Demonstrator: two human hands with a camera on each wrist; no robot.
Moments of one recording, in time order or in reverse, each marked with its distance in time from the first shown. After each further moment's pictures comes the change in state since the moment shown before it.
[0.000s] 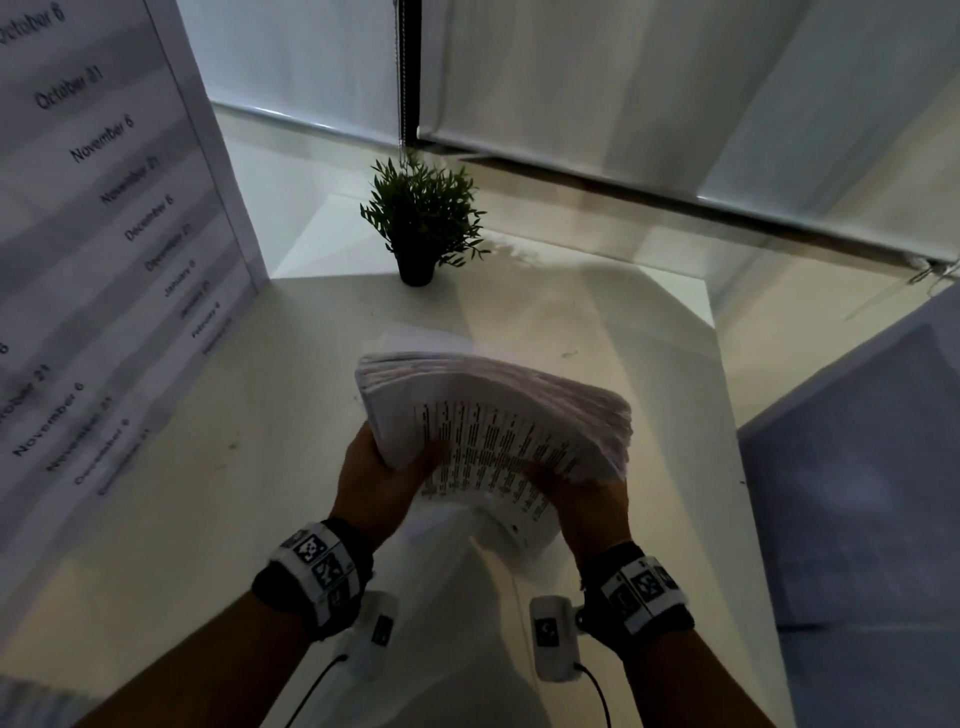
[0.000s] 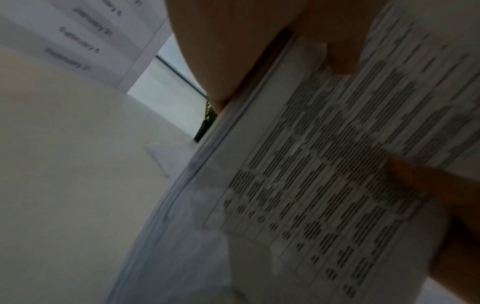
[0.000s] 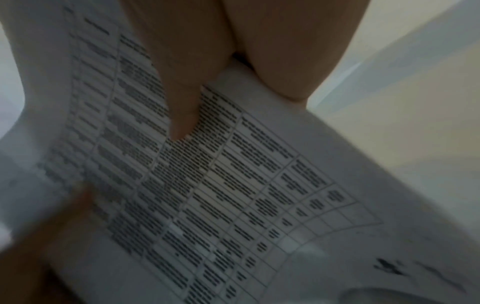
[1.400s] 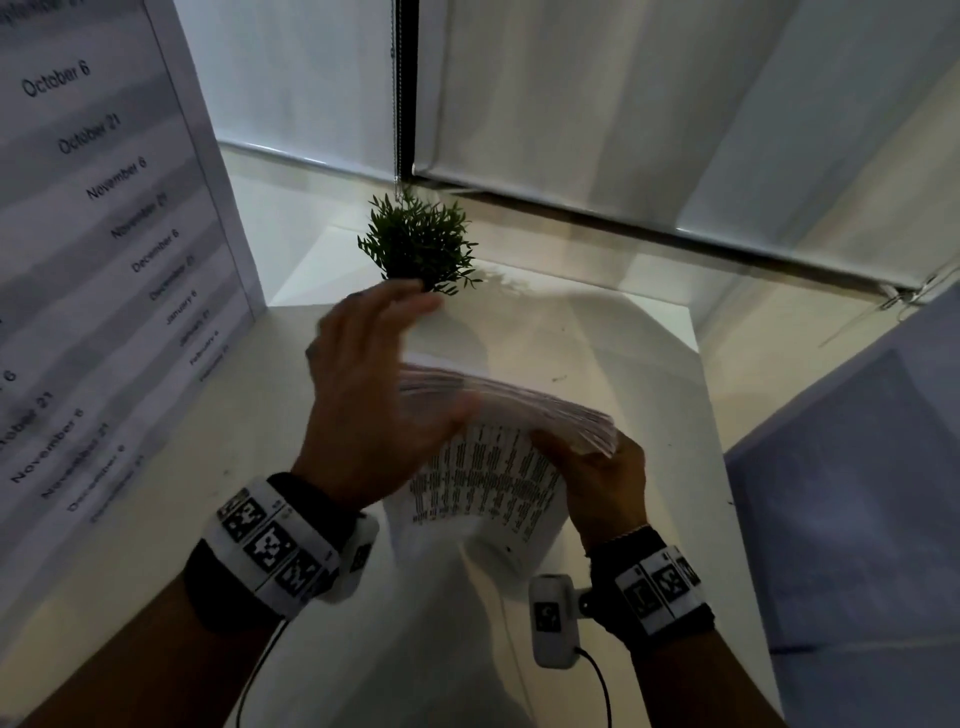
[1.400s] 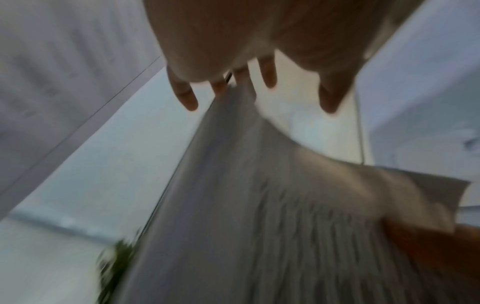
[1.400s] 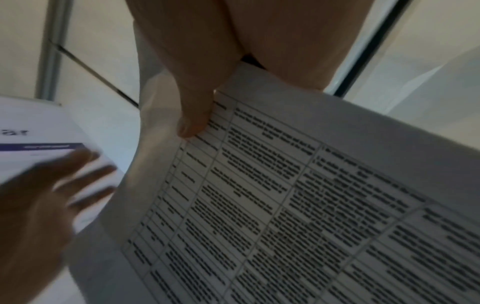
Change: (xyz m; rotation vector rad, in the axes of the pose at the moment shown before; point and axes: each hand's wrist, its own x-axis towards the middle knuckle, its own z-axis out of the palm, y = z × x) left_hand 0.015 0.133 -0.012 0.655 0.064 0.706; right_hand 0.000 -0.070 0.005 0.087 -0.022 -0.260
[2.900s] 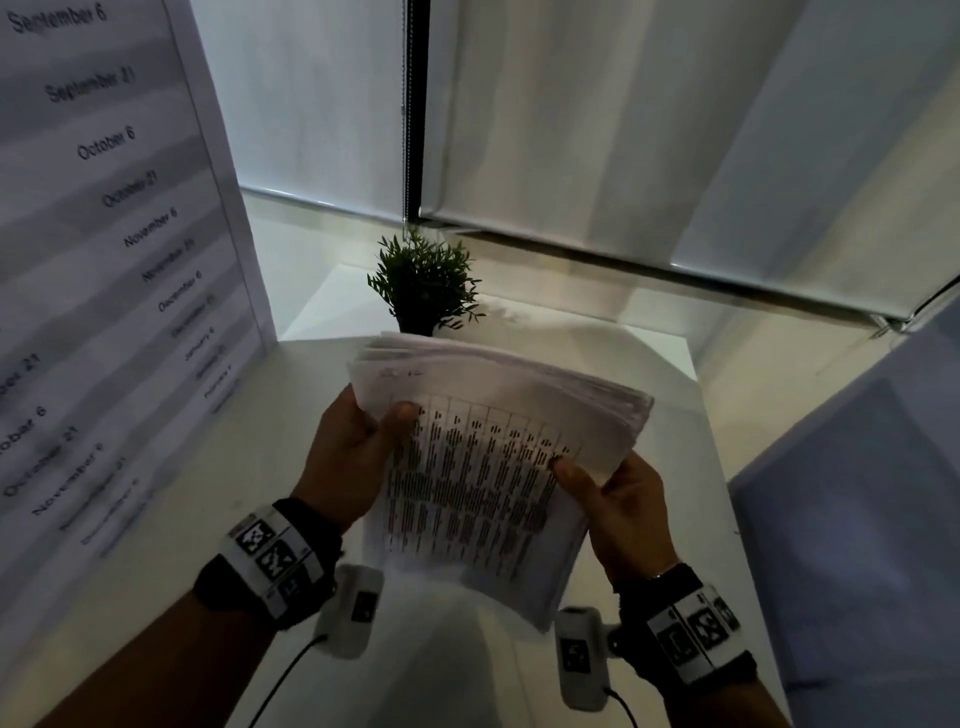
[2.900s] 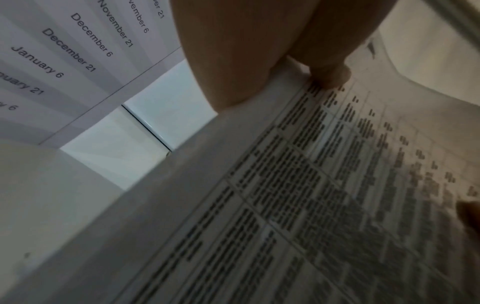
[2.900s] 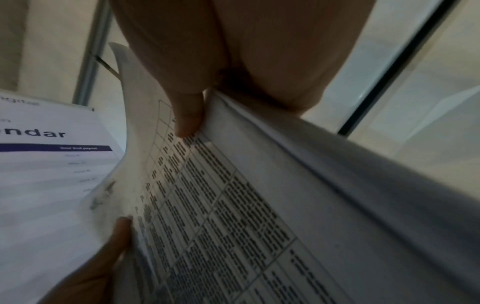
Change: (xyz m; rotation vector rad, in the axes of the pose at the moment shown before) left_hand -0.018 -0.059 0.022 -0.677 -0.022 -0.319; right_hand -0.006 -0.008 -0.011 0.056 -0.059 -0.034
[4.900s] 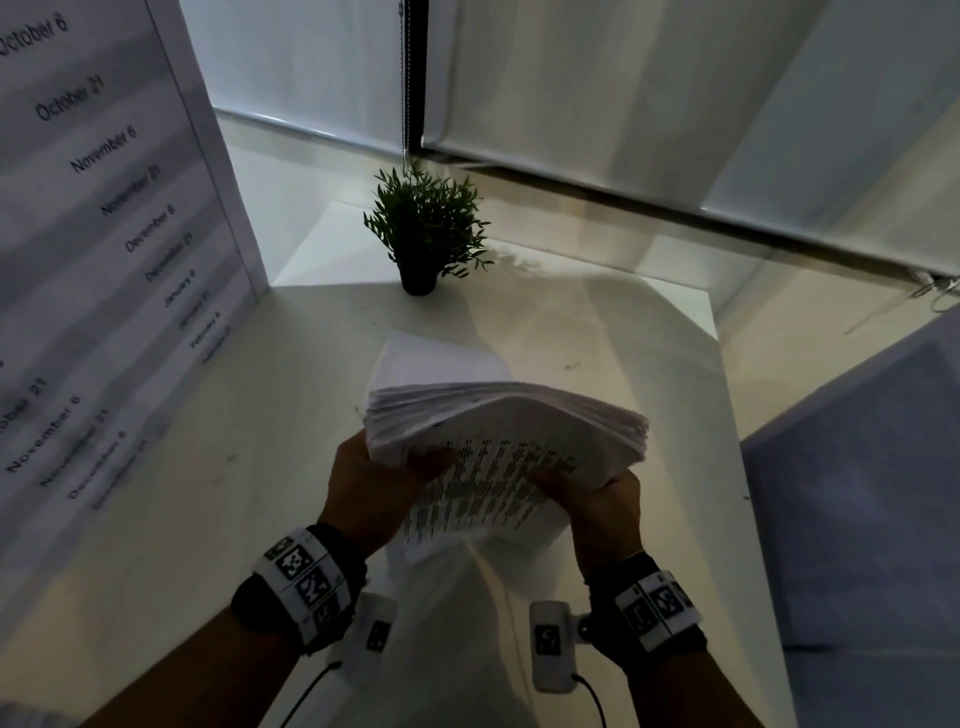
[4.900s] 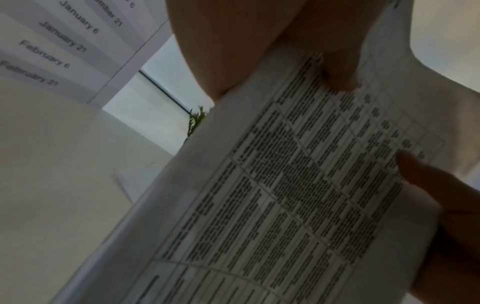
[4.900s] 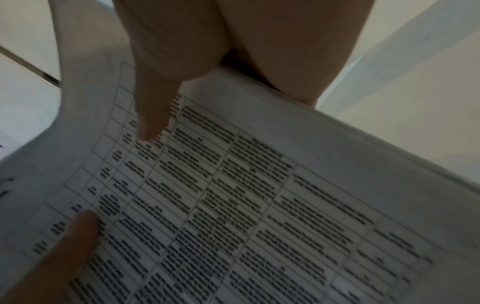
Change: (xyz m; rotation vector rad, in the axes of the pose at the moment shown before) left_hand -0.049 -0.032 0.029 0.016 0.061 -0.299; right_hand -0.001 0.061 0.002 0.096 0.061 0.238
